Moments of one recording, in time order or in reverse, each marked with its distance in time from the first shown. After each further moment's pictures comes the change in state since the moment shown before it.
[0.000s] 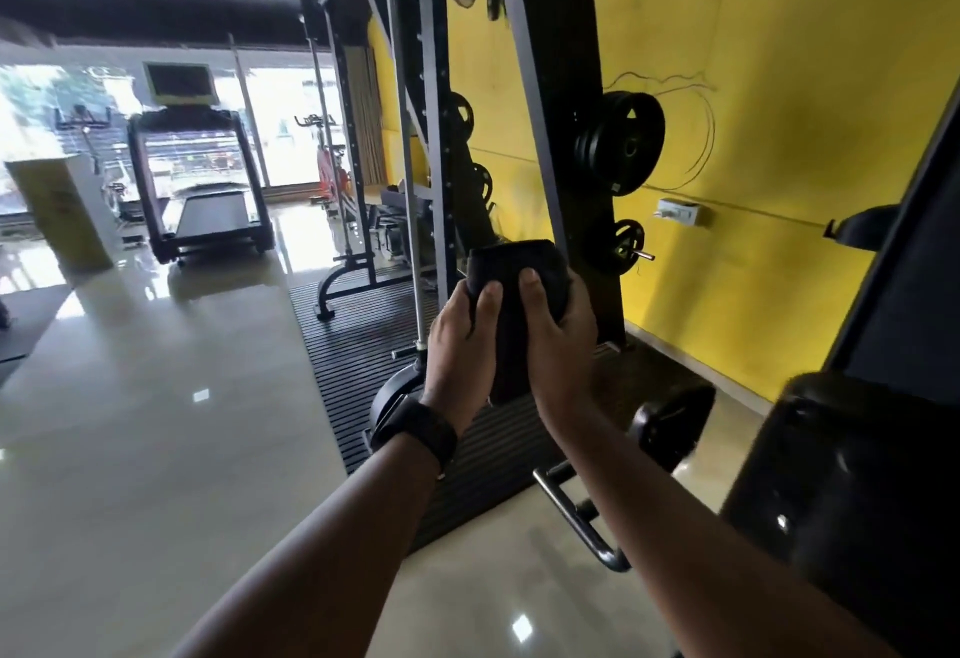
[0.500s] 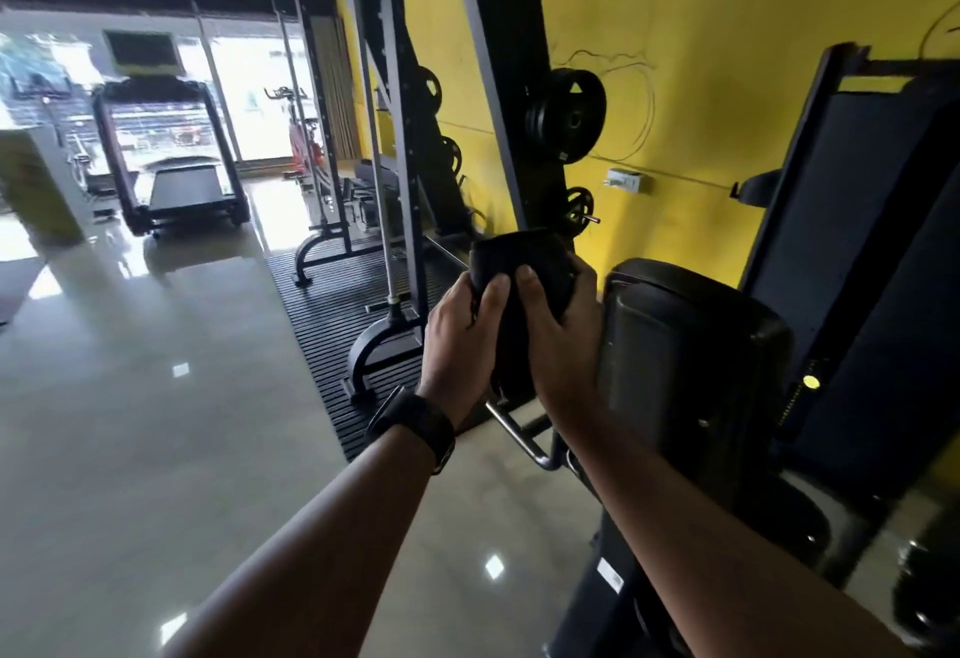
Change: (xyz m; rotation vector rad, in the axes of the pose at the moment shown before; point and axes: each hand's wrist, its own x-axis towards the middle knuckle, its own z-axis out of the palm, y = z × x) left_hand -0.224 0.130 0.022 -0.007 -0.080 0.006; right_hand -0.158 -0.123 -0.170 -0.104 0.044 -0.047
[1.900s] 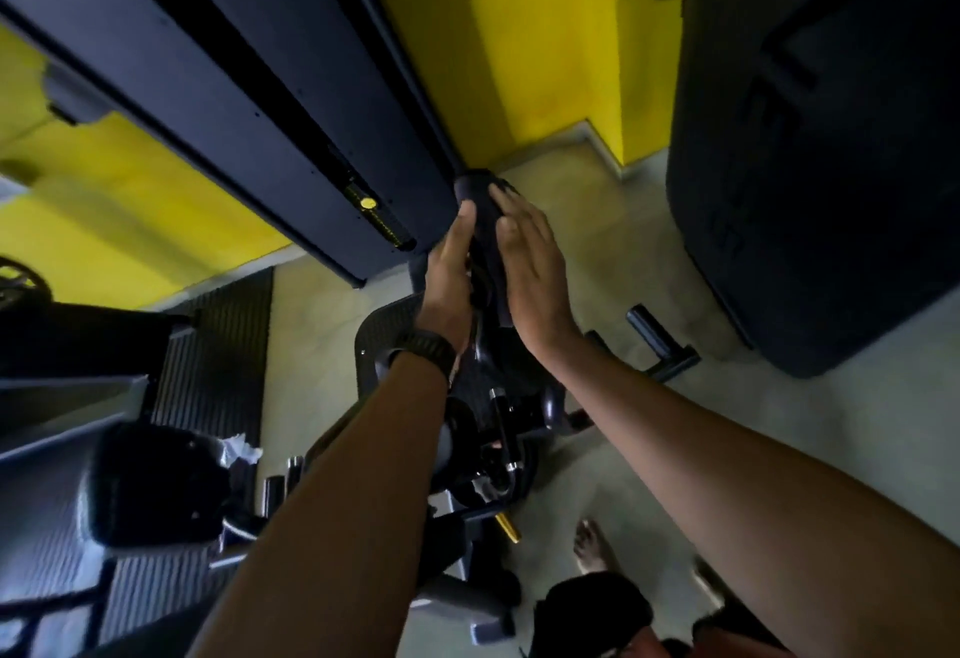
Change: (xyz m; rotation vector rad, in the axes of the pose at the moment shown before) left_hand -0.142 -0.002 0.716 -0.340 -1.287 -0.596; right_hand 0.090 0.224 -0.626 -0.296 0.851 0.234
